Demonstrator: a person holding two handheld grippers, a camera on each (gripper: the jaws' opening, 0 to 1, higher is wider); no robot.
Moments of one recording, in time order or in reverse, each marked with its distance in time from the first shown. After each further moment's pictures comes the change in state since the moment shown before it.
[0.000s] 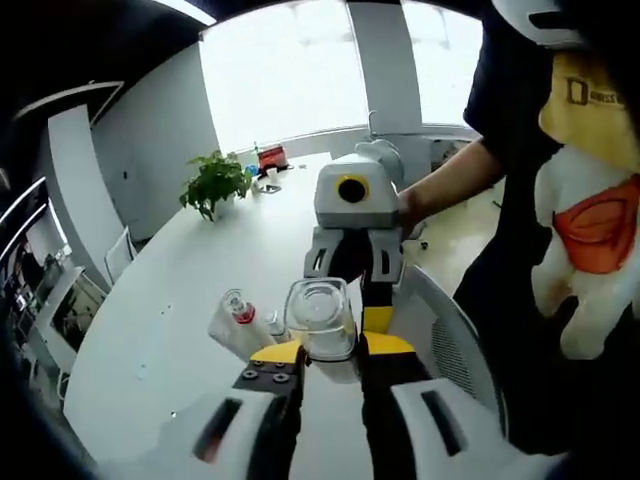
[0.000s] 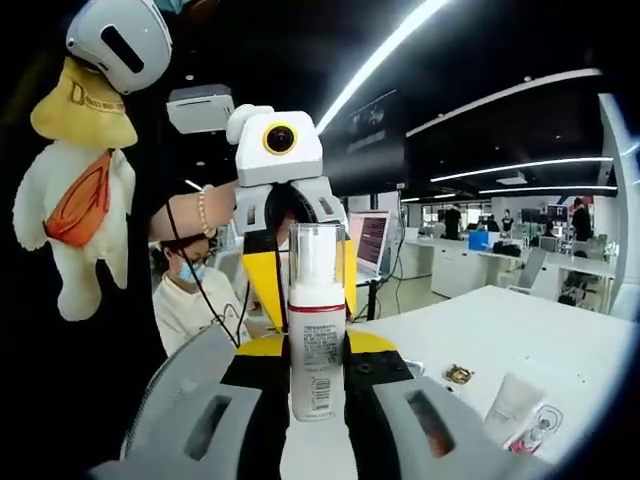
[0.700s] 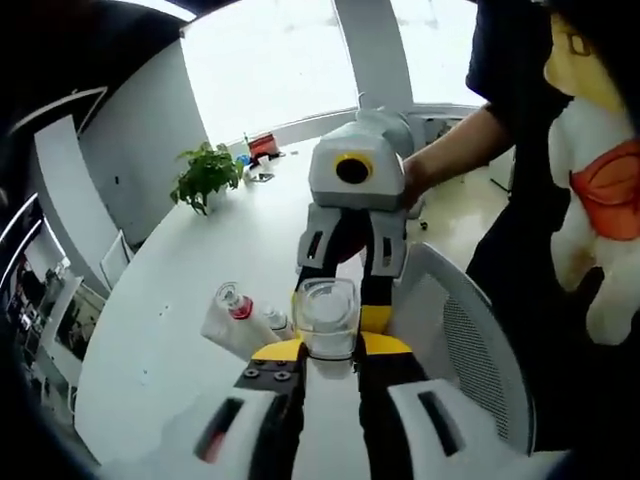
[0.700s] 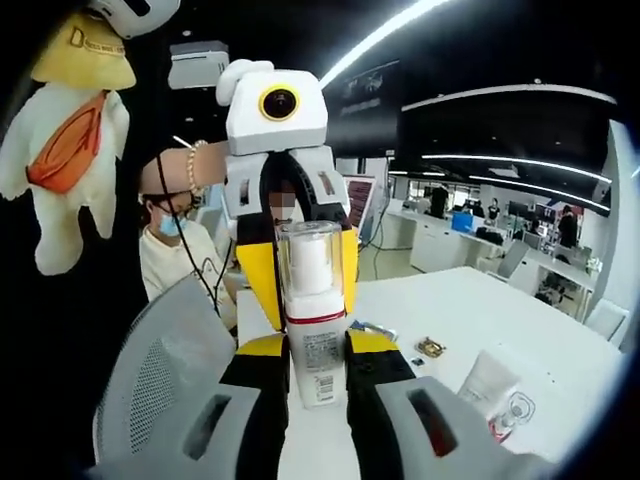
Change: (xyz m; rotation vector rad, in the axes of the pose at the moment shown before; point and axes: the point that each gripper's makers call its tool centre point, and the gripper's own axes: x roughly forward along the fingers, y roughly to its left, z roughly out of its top) left arm 0.035 0.004 -0.013 0.055 0.053 -0.001; right arm -0.006 -0.019 -0.036 -0.082 0.183 -0.074
